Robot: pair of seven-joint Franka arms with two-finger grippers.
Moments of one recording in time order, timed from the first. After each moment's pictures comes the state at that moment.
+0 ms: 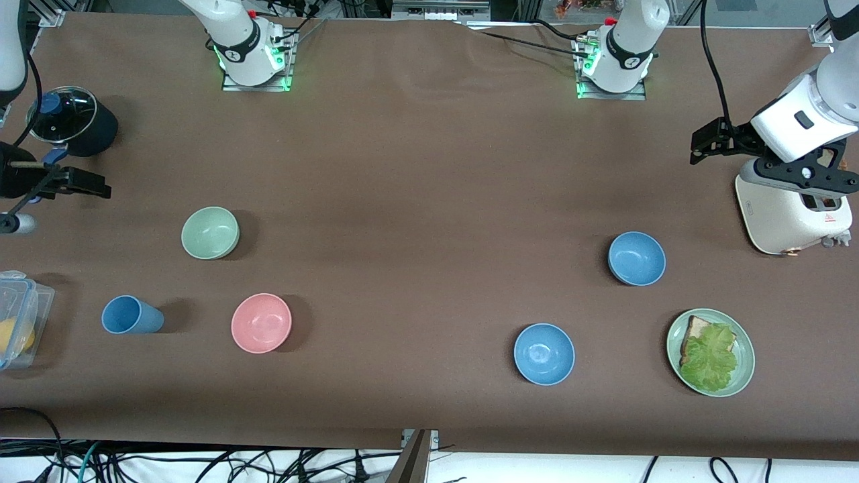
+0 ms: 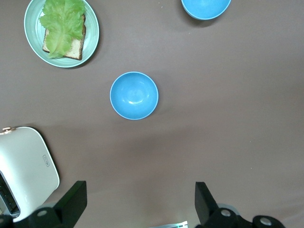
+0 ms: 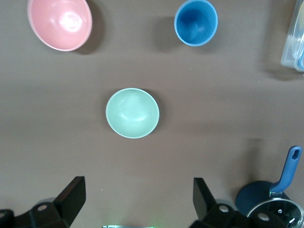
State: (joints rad) left arm -0.16 0.05 0.07 -1.55 -0.02 1.48 0.10; right arm 0.02 0.25 -0.14 -1.44 0.00 1.49 -0.12
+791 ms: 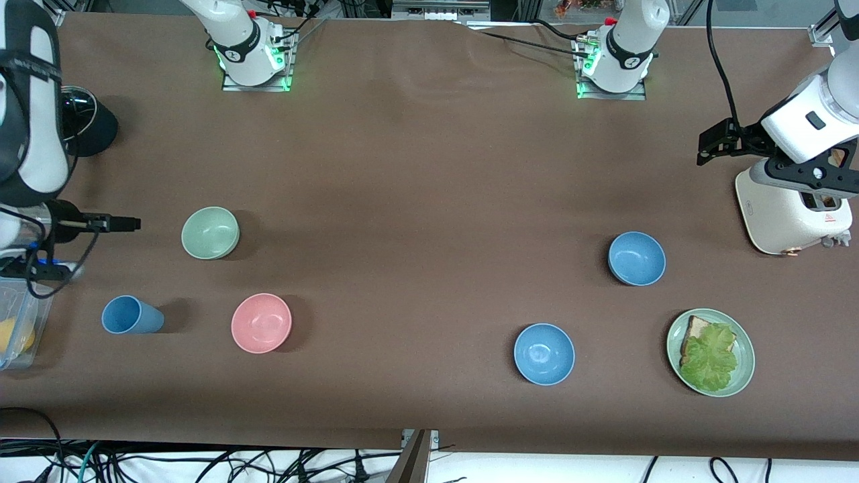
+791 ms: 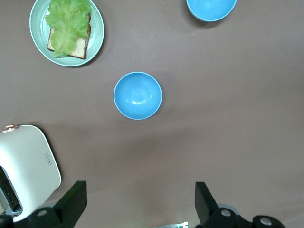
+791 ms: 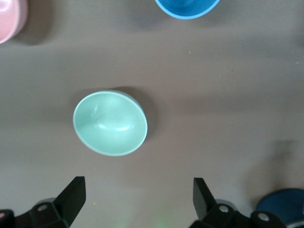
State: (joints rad) left arm -0.16 0.05 0.08 -1.55 -0.02 1.48 0.10; right arm -0.03 0.46 -0.14 -1.51 0.05 1.62 -0.12
